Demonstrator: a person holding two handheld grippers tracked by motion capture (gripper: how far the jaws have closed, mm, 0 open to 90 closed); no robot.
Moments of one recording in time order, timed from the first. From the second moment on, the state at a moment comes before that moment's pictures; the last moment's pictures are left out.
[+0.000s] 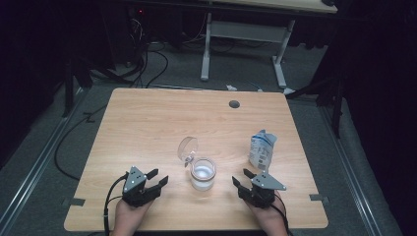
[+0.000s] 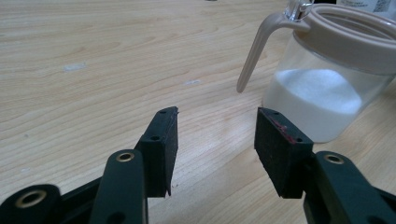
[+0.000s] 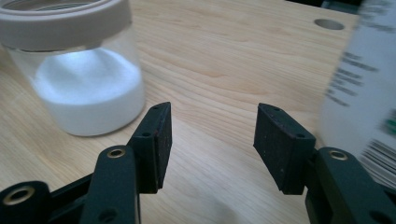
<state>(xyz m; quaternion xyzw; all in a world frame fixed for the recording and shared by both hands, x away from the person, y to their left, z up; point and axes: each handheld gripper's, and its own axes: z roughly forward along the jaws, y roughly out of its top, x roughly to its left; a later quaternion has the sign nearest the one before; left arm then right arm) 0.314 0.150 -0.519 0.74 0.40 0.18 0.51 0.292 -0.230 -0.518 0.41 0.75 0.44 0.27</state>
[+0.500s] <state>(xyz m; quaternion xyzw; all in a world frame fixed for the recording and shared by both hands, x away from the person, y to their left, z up) 0.329 0.132 -0.506 0.74 0.40 0.20 0.51 0.292 -0.203 -0.519 0.38 0.78 0.44 0.23</state>
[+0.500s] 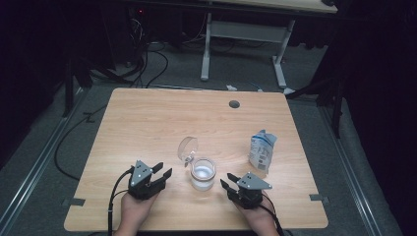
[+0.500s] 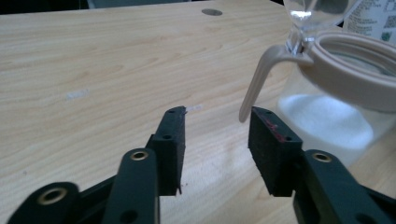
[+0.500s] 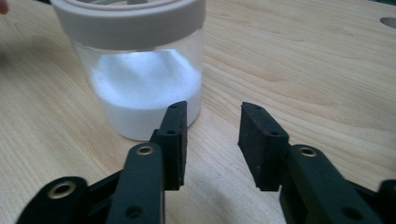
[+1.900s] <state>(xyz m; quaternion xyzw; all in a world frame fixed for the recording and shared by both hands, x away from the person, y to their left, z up) 0.344 0.088 -0.472 0.72 0.38 0.16 0.56 0.285 -0.175 -0.517 0.33 0.80 0.44 0.24</state>
